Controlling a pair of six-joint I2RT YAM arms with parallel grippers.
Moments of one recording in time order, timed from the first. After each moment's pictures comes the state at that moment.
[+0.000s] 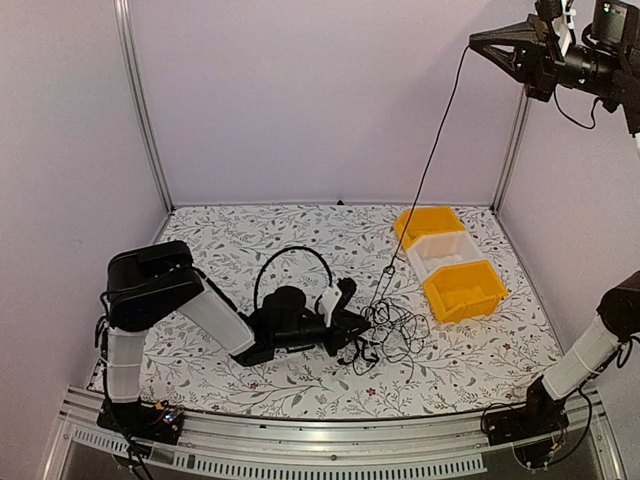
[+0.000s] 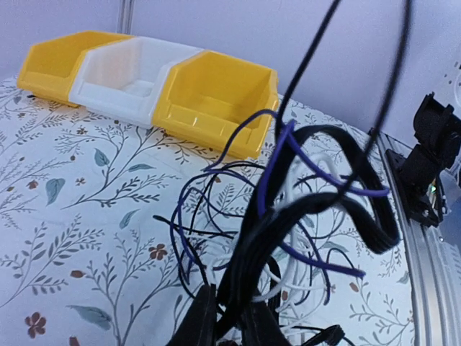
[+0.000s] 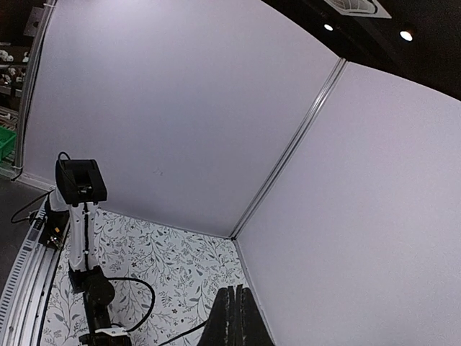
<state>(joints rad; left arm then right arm) -1.04 2.13 0.87 1.05 0.21 -0.21 0.33 1.55 2.48 -0.91 -0.97 -0.48</state>
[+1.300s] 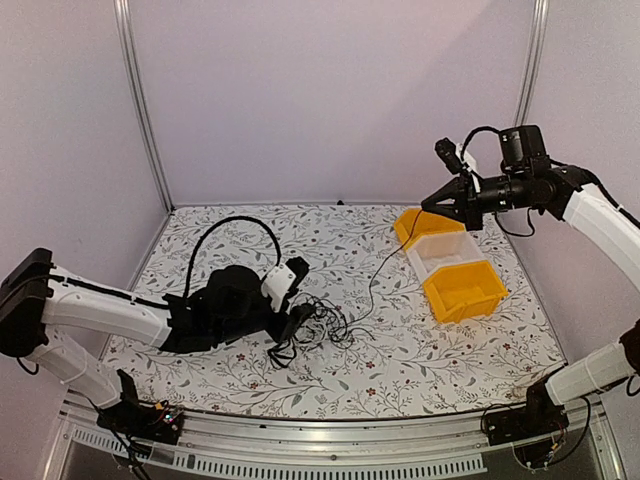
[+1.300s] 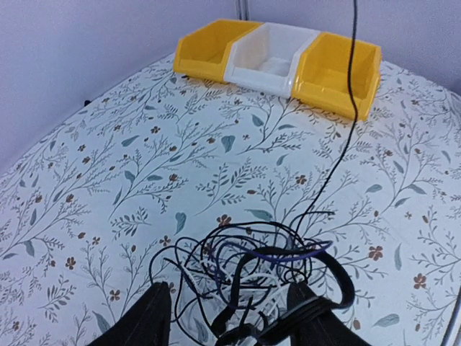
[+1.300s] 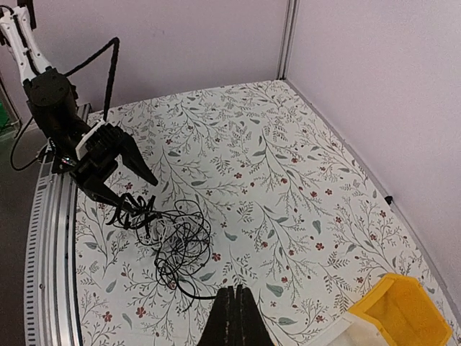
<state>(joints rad) -1.05 1.45 0.63 0.34 -0.27 -0.02 0.35 1.33 1.33 -0.64 -0.75 -0.50</state>
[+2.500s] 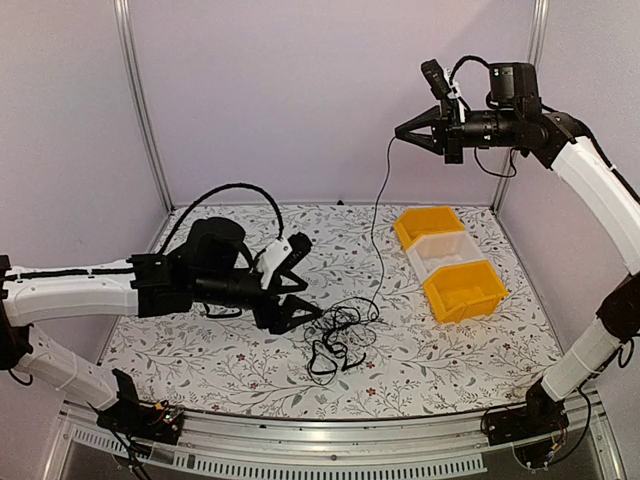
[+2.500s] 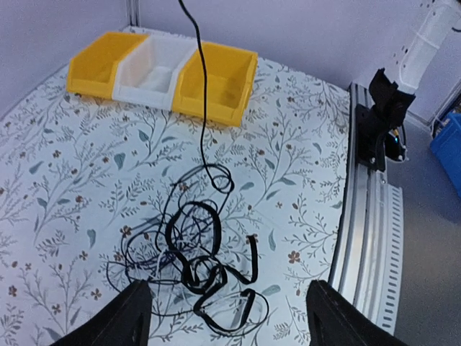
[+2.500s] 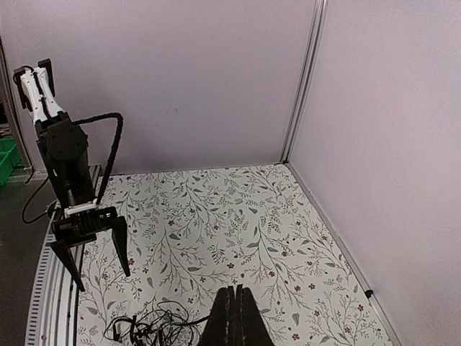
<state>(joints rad) -0.99 1.30 0.88 -0.13 0.25 -0.05 0.45 1.56 1.87 -0.62 -0.82 -0.37</state>
